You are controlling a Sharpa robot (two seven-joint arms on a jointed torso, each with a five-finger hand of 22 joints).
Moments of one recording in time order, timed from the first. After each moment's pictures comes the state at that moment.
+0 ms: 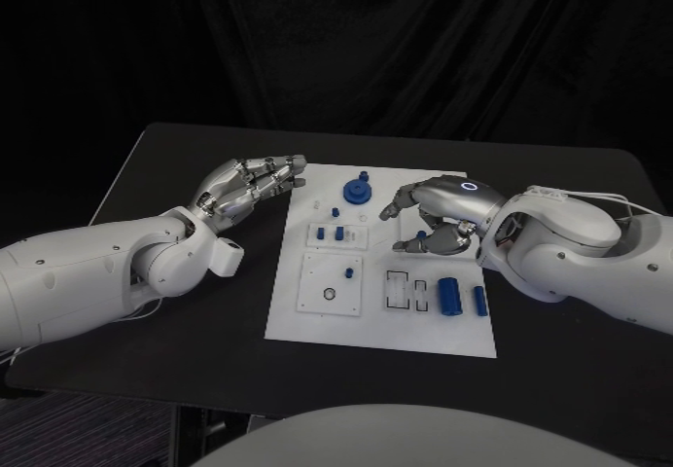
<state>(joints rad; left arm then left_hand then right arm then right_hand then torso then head) 1.22 -0.94 -0.21 1.49 -0.17 0.00 0.68 1.50 0.19 0.07 0.19 0.48 0.67 0.15 0.09 0.12 0.25 0.18 0.32 0.05 0.22 0.24 0.15 0.04 0.13 0.21 0.29 0.05 0.36 1.37 -0.93 -0.24 1.80 -1.54 -0.32 -0.10 1.37 -0.09 0.18 0.10 0.22 0.78 0.15 0.08 0.20 0.58 0.14 0.60 0.20 1.37 0.06 1.27 1.07 0.13 1.36 0.16 0.89 1.31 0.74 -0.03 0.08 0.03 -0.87</state>
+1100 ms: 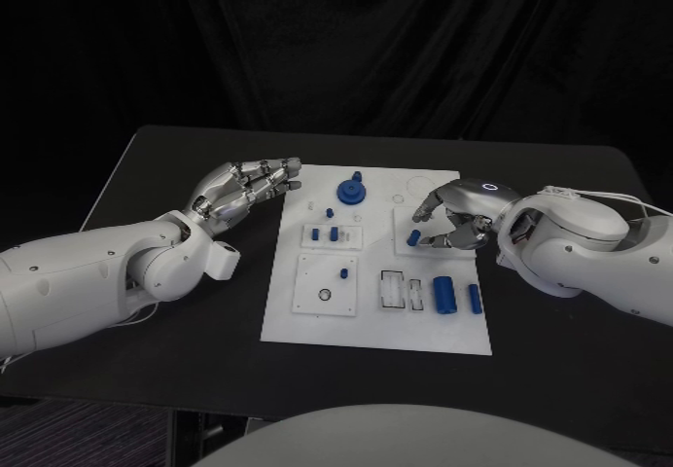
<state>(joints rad) 1.21 -0.93 -0.21 1.48 -0.17 0.01 0.68 1.50 0.19 0.08 0.19 0.48 0.67 0.15 0.09 0.12 0.26 0.18 0.33 0.05 0.23 0.25 0.16 0.04 0.13 0.21 0.29 0.05 0.36 1.35 -0.97 -0.25 1.73 -1.53 -0.28 -0.20 1.46 -0.10 0.16 0.21 0.22 0.85 0.16 0.11 0.15 0.71 0.13 0.54 0.07 1.40 0.05 1.27 1.05 0.13 1.39 0.15 0.93 1.31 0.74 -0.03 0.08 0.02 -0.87</state>
